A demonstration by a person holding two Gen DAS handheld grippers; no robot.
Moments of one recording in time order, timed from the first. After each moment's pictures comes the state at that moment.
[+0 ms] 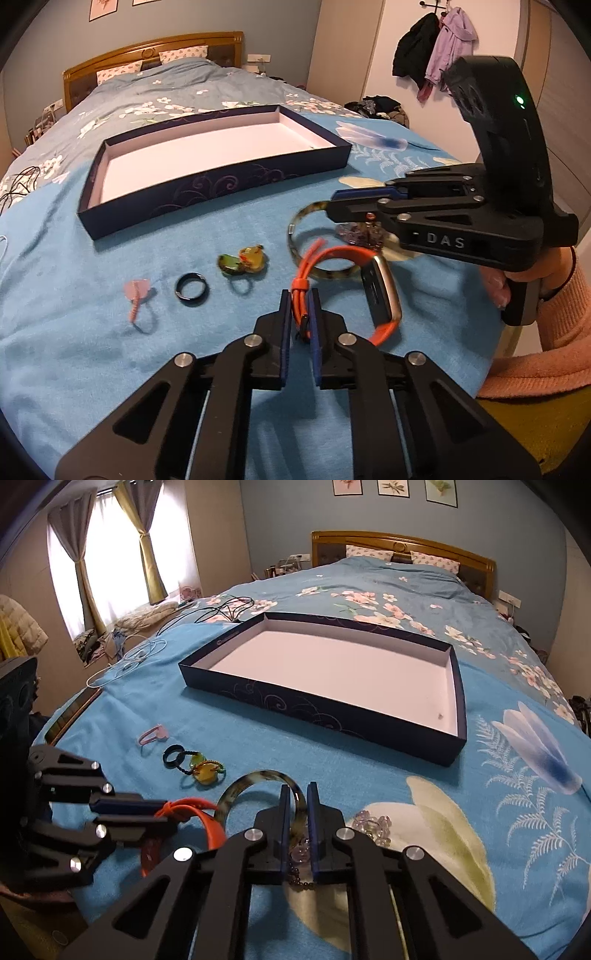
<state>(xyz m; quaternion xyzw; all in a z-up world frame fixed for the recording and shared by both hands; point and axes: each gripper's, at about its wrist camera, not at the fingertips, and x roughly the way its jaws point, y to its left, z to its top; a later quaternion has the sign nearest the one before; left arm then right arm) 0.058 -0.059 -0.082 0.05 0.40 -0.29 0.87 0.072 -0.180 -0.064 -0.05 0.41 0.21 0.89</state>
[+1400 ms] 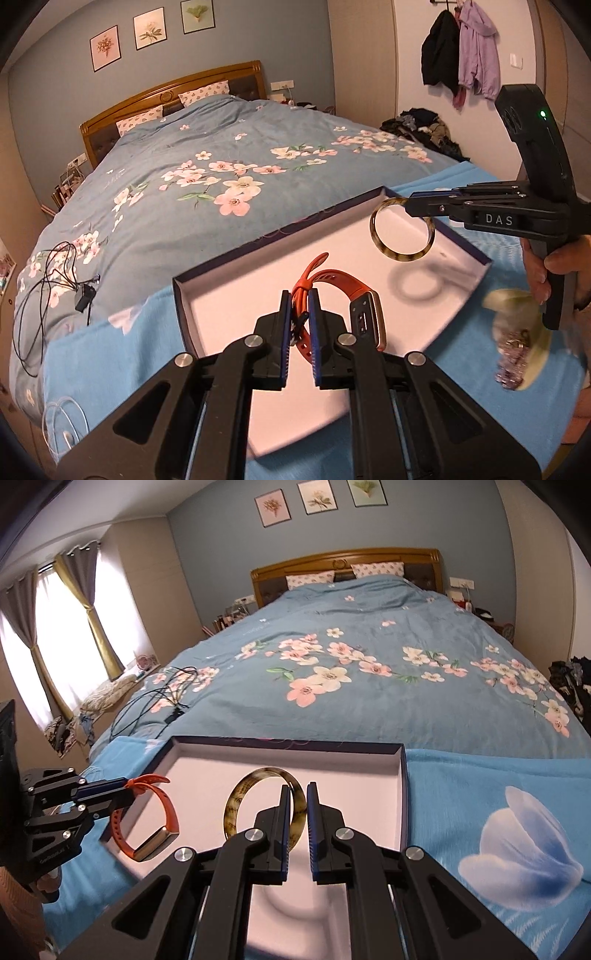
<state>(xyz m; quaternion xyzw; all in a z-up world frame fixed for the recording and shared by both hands) 0.253 -0.039 -0.011 0.14 0.34 -0.23 0.90 0.231 -0.227 -0.029 0.07 0.37 0.14 0.92</state>
